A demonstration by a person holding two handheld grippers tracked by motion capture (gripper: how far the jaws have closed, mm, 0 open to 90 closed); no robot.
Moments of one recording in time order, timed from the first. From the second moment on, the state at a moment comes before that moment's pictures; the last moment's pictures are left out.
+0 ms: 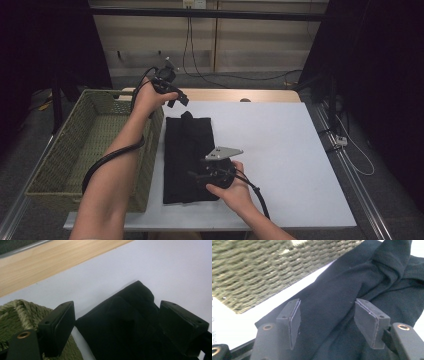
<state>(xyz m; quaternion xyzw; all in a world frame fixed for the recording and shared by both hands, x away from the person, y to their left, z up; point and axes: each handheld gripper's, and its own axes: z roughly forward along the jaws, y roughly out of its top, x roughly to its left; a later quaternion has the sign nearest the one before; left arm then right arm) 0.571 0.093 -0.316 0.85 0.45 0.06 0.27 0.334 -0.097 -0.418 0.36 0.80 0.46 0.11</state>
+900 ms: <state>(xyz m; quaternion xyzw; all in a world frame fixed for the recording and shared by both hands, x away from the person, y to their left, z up) 0.537 0.163 -0.287 0.86 0.43 0.06 0.27 0.459 -0.093 -0.418 0.43 0.77 0.44 0.17</state>
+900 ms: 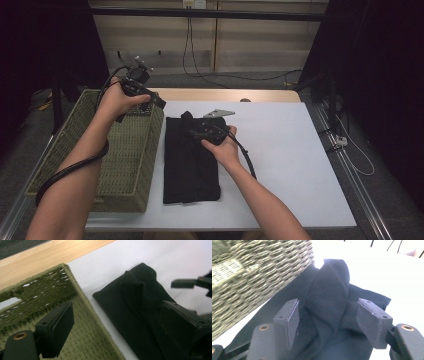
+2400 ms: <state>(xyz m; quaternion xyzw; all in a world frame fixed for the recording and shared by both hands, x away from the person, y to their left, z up) 0.522 0.172 -0.285 0.85 0.44 0.06 0.27 0.474 -0.096 -0.419 0.46 0.75 0.42 0.20</state>
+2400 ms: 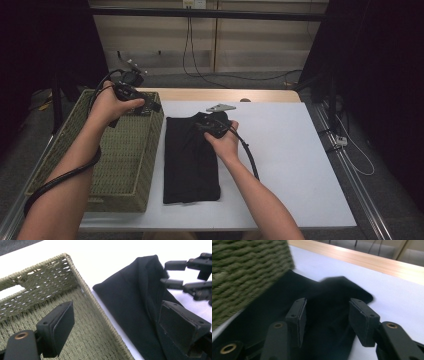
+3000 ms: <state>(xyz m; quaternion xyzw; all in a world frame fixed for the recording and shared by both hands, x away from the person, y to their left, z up) 0.519 0.175 -0.286 0.85 0.44 0.06 0.27 0.478 -0.076 -0.443 0.47 0.77 0.40 0.16</state>
